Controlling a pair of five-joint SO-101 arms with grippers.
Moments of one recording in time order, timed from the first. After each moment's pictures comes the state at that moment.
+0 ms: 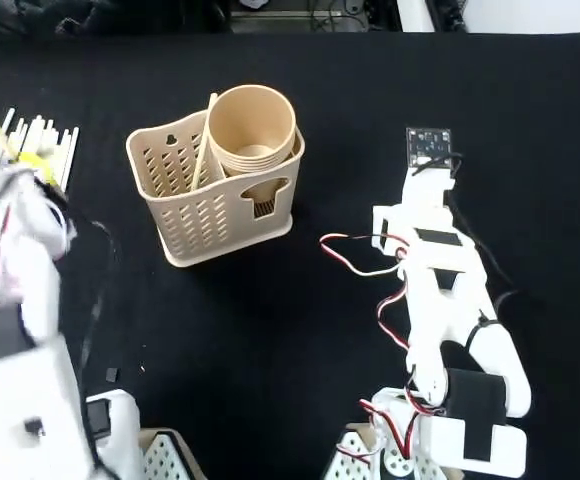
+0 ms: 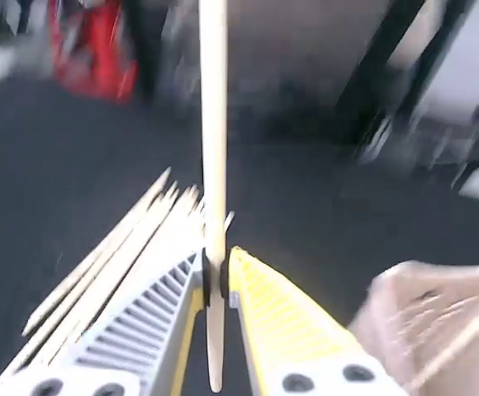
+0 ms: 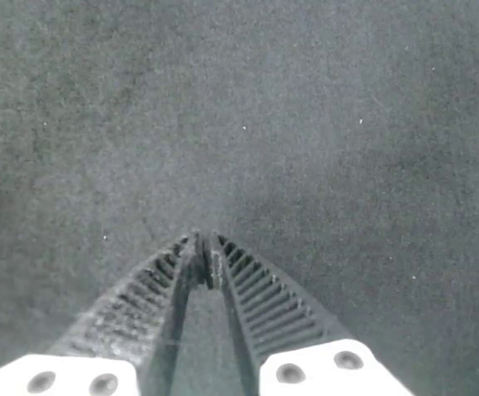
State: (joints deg) left arm -21.4 -59.6 35.9 50.6 4.2; right arm 7.4 -11.1 52.3 23.0 5.6
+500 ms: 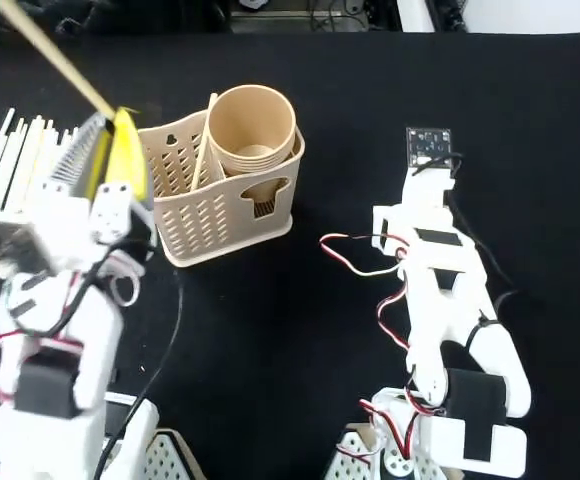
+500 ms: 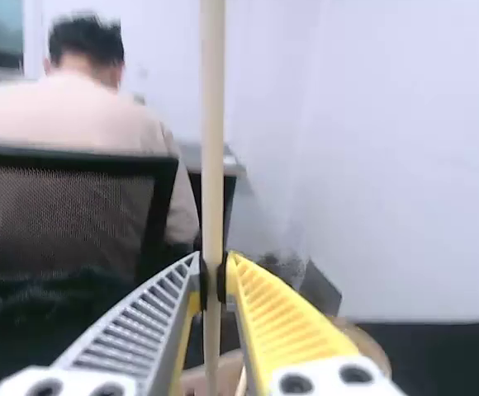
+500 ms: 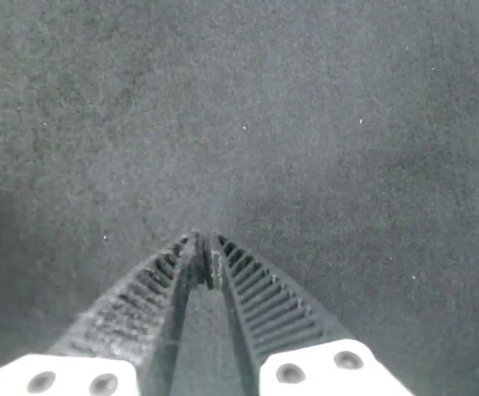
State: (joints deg) left arm 3.3 -74.9 52.2 24.2 6.0; right arm 7.4 -11.1 52.3 23.0 5.6
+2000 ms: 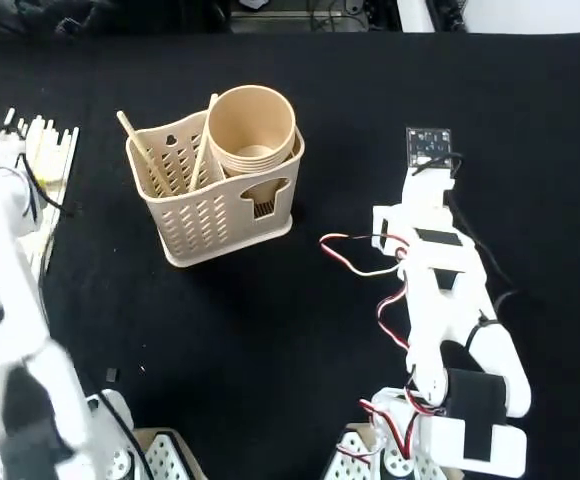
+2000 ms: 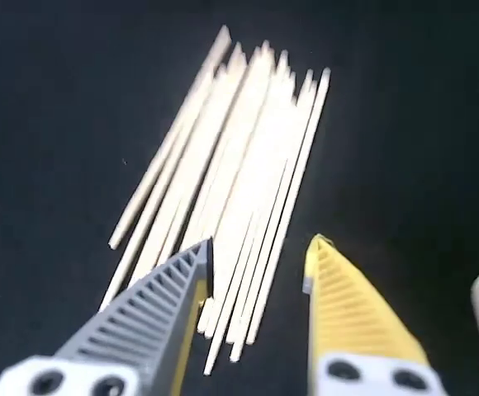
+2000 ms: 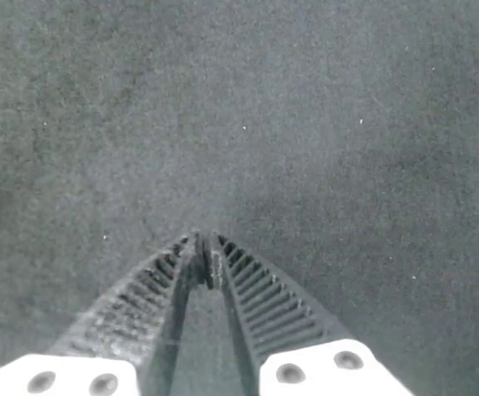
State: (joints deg) left arm -32.7 -25.0 28.0 50.9 -17.2; right arm 7.4 -11.1 52.3 23.0 5.6
